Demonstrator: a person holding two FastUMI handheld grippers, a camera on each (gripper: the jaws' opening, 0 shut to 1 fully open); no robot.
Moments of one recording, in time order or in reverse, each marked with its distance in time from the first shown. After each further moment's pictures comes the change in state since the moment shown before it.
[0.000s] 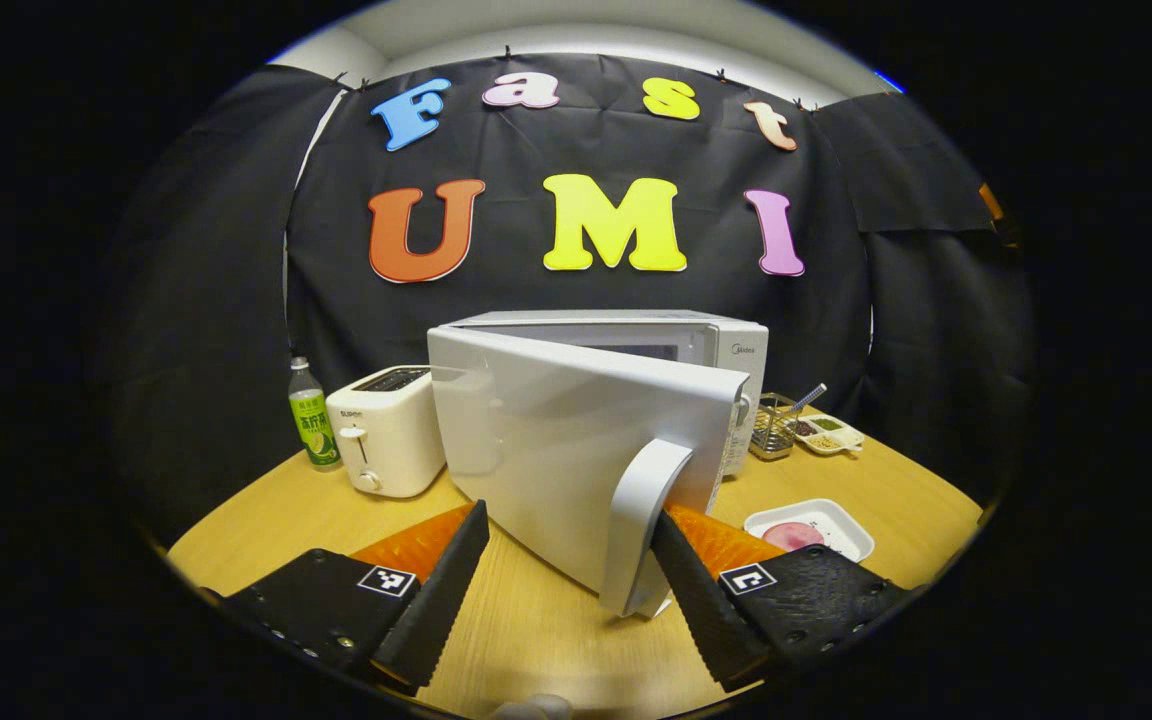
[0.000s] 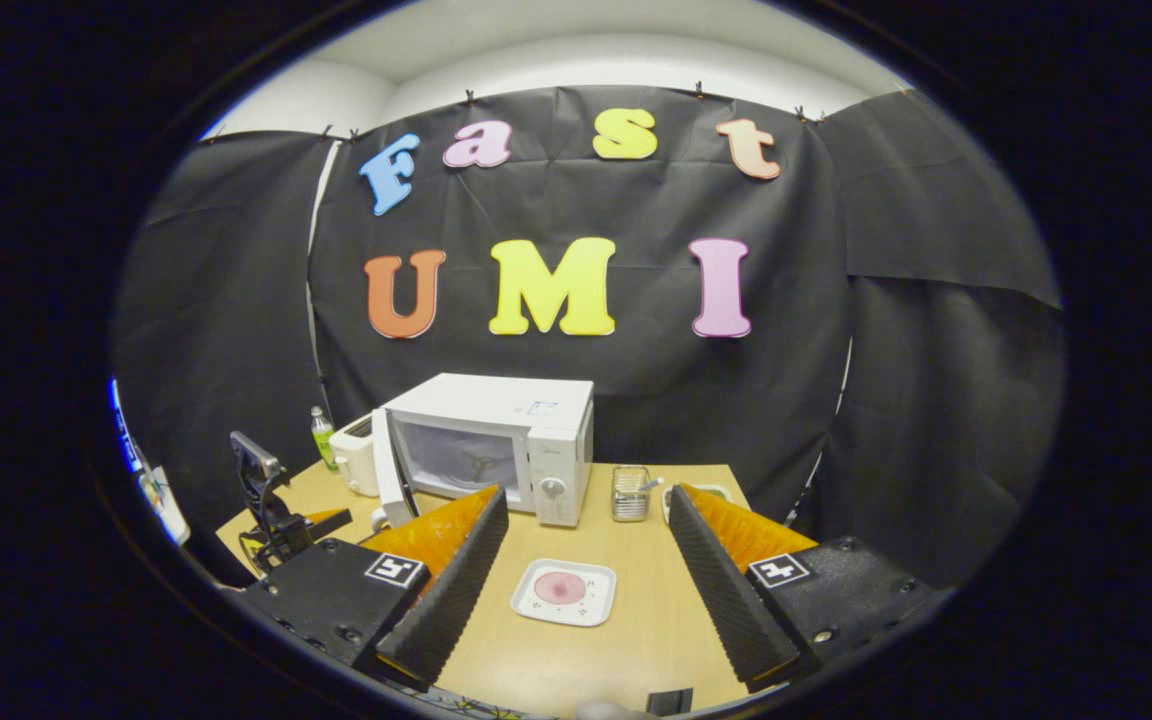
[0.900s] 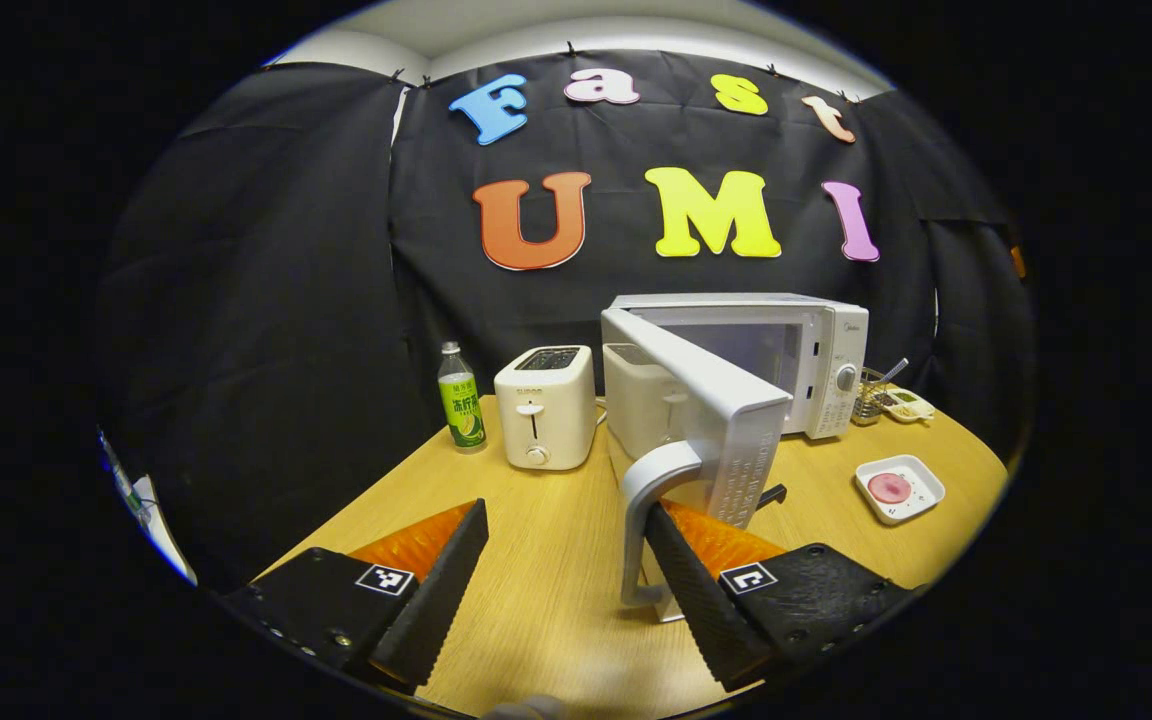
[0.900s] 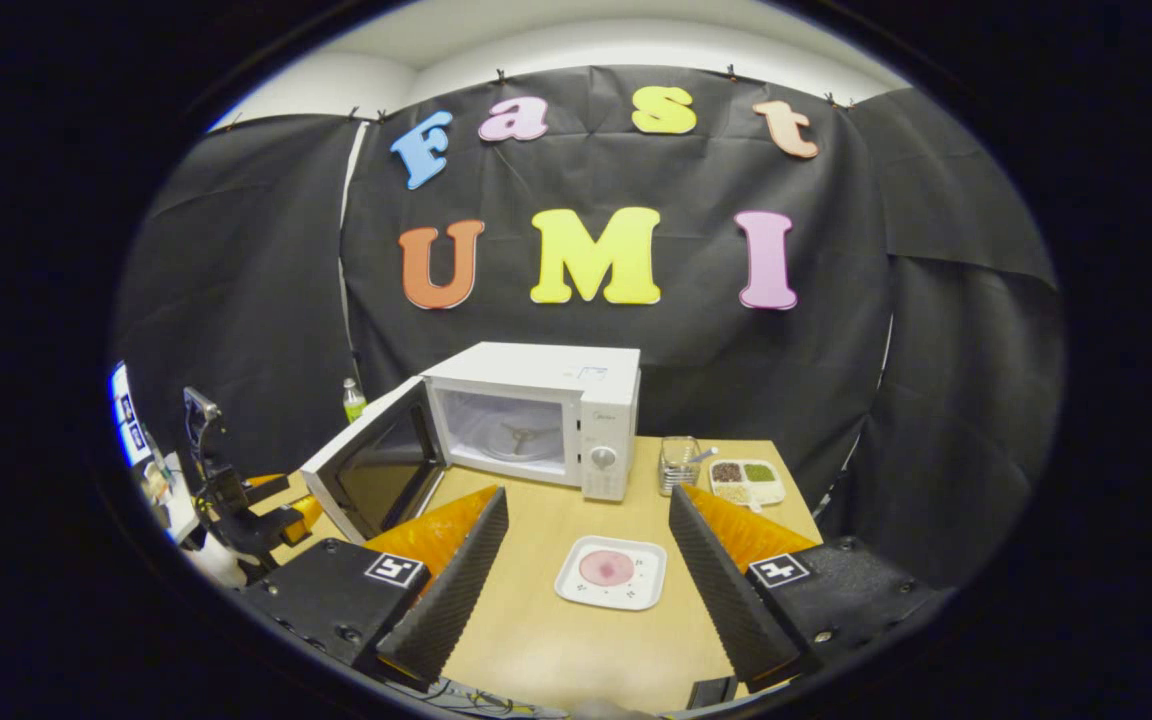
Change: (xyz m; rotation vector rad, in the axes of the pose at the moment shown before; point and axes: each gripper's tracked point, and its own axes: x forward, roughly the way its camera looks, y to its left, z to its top) left arm -0.075 0.153 -0.024 0.004 0.066 0.200; right arm 0.021 0.054 -0.045 -0.015 0.079 0.093
